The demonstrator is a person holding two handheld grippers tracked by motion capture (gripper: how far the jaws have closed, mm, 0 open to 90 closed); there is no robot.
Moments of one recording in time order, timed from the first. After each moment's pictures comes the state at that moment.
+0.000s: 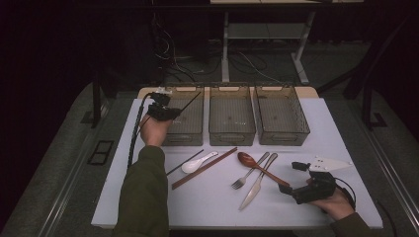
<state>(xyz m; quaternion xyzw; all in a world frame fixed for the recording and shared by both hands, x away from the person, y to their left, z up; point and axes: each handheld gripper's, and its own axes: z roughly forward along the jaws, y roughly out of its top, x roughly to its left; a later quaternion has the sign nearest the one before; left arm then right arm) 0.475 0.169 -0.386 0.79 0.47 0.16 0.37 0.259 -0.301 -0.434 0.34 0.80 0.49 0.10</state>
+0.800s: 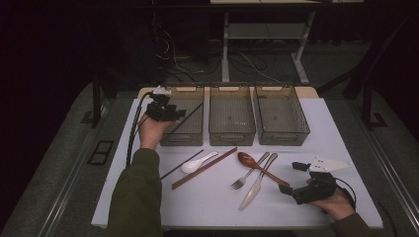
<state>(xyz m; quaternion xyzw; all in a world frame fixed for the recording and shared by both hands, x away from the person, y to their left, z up) 0.464 0.173 -0.375 0.79 0.43 0.16 0.40 0.258 -0.301 -0.434 0.34 0.80 0.48 0.11</state>
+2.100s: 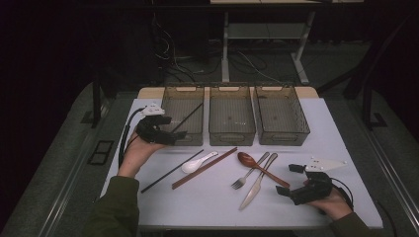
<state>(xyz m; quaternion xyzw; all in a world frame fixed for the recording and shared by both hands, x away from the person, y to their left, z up) 0.381 0.181 -0.360 0.82 0.33 0.14 0.45 0.261 -0.296 -0.441 0.34 0.80 0.48 0.08</state>
